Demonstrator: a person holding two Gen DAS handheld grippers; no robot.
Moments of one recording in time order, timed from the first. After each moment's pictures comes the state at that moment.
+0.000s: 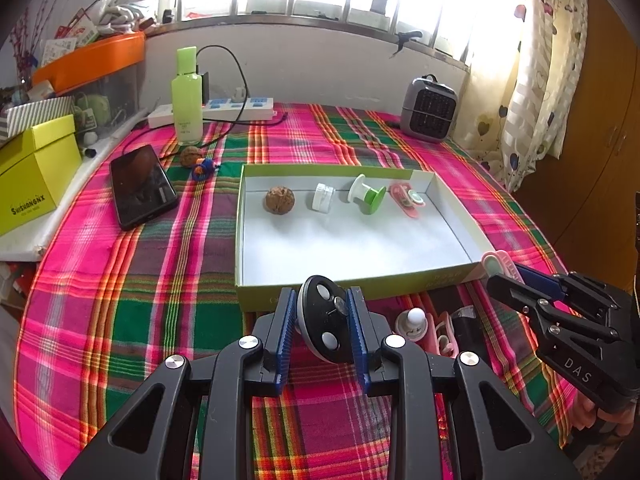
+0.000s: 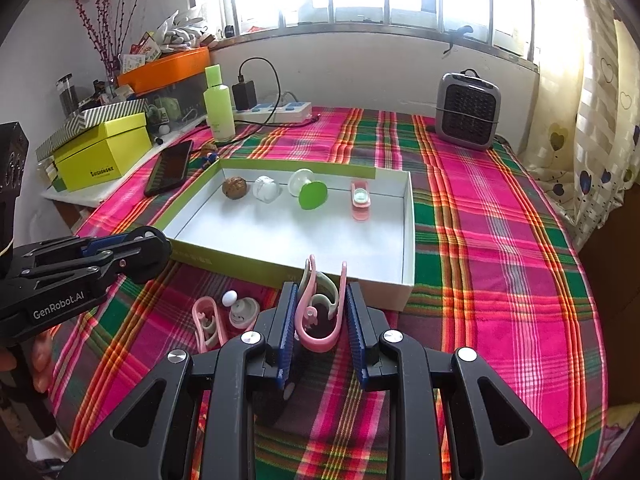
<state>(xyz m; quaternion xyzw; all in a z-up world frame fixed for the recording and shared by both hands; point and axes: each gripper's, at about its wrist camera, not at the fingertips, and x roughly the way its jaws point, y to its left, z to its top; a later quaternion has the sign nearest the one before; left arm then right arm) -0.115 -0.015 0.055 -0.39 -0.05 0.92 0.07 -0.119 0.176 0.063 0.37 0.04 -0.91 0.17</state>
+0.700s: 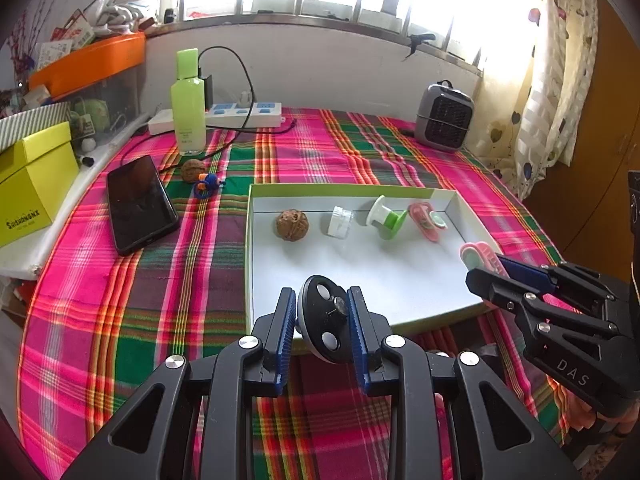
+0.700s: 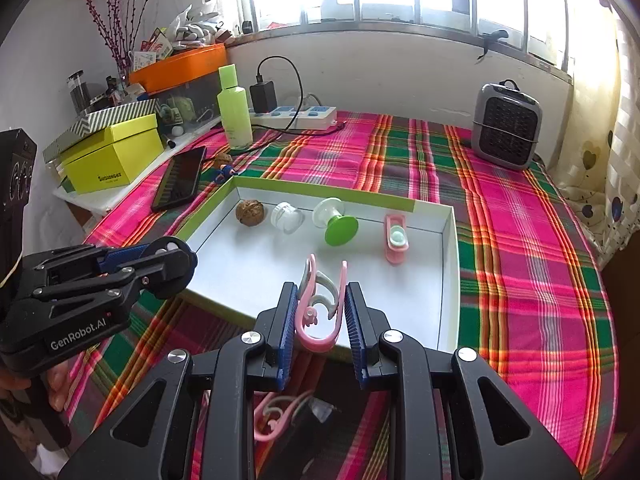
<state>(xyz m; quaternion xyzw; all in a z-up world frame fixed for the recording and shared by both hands) -0.150 -0.021 0.054 -0.39 -0.05 0.92 0.06 -0.165 0.149 0.065 0.38 0.05 -0.90 0.21</state>
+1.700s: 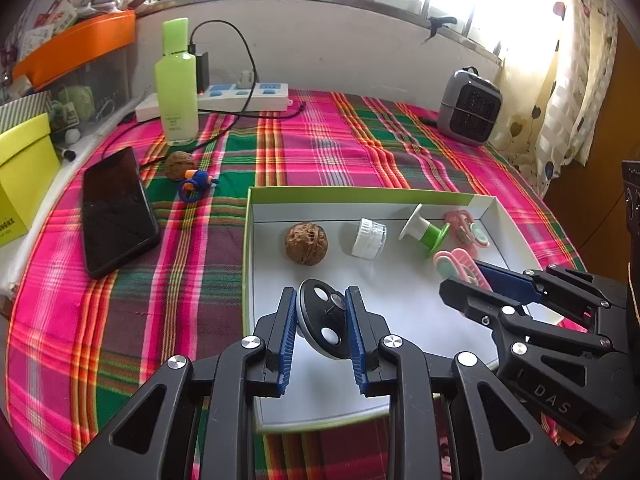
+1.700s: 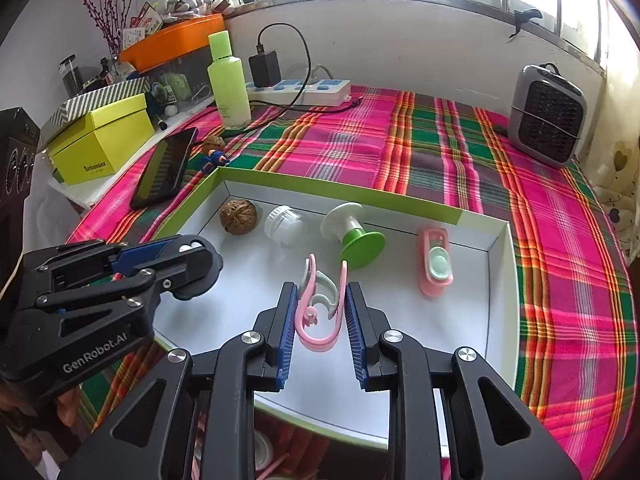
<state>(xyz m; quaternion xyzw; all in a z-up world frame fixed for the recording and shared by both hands) -0.205 -0.027 0.029 -0.42 -0.05 0.90 0.06 -0.219 0.123 0.039 0.42 0.06 -0.88 0.22</state>
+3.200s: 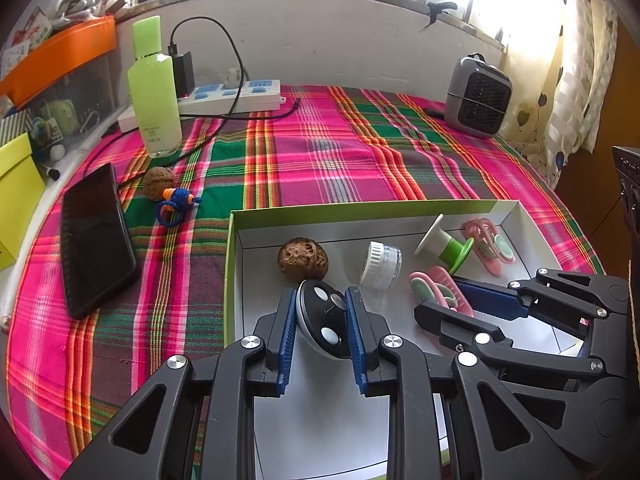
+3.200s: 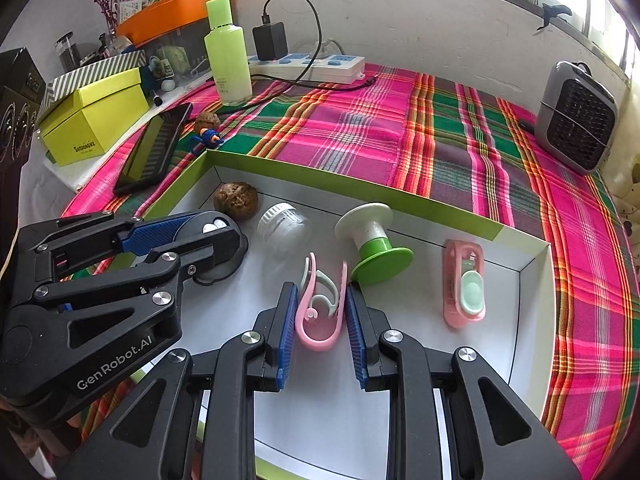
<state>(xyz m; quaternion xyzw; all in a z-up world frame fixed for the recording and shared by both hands) -0.238 -0.019 0.021 -0.43 -0.02 0.90 0.06 -0.246 0.106 0.023 0.45 0.08 -0.86 0.23</state>
